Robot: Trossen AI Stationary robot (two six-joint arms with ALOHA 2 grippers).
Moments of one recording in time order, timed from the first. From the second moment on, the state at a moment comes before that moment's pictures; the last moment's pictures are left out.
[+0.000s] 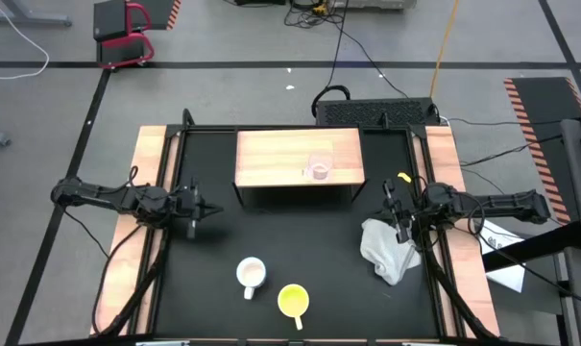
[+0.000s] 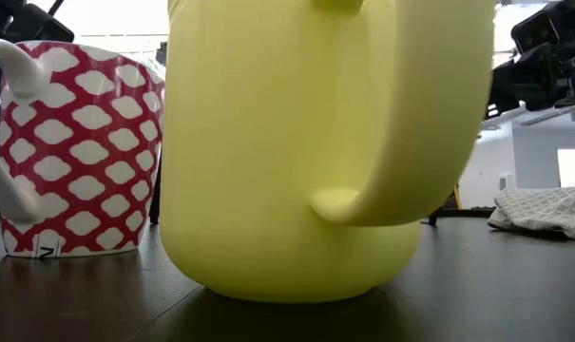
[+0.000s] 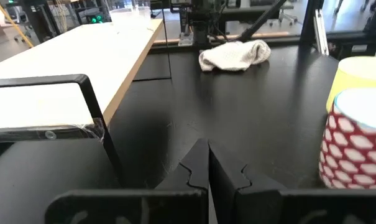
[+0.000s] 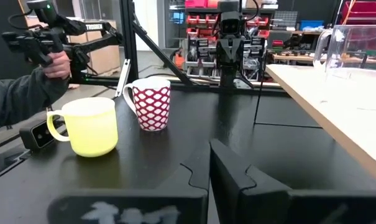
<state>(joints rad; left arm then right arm) -0.19 0.12 0.12 -0.22 -0.21 0.00 0.00 0.17 0.02 0.11 -0.18 -0.01</state>
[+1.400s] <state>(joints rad) -0.19 0.54 0.15 0.53 -0.32 0.00 0.00 0.17 0.02 0.06 -0.21 -0.01</state>
